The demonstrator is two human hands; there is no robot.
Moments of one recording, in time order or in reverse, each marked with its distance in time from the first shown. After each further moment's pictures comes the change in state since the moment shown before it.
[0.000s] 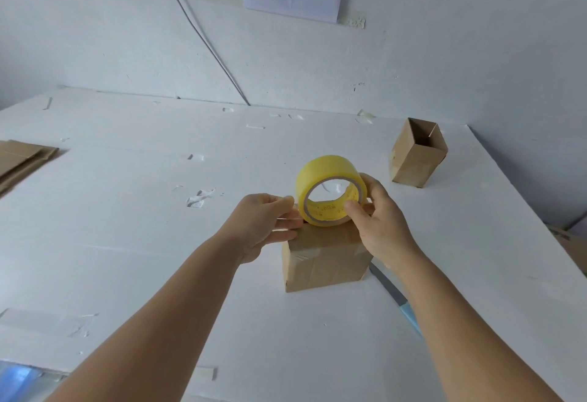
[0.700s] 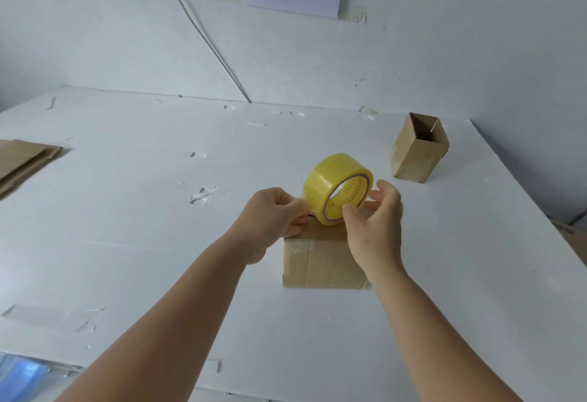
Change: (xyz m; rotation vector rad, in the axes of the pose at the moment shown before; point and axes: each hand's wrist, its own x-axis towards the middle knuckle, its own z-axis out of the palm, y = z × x) left_hand -0.015 0.000 0.012 0.168 0.030 0.118; right_hand -0.020 -0.003 0.030 0.092 0.351 0.105
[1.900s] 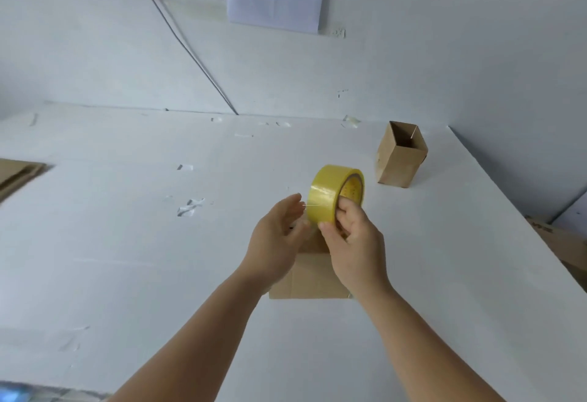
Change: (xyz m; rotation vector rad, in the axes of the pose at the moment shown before) left_hand -0.012 -0.027 0.030 0.107 0.022 0.256; right_hand -0.022 -0.001 -0.012 -0.022 -0.135 -0.230
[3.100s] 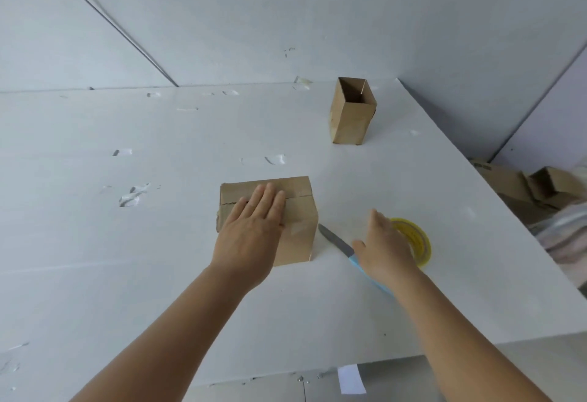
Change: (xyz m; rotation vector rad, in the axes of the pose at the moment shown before) left_hand -0.008 -0.026 0.028 1.234 -0.255 0.386; right_hand -0.028 0.088 -0.084 -0.845 -0.351 0.495
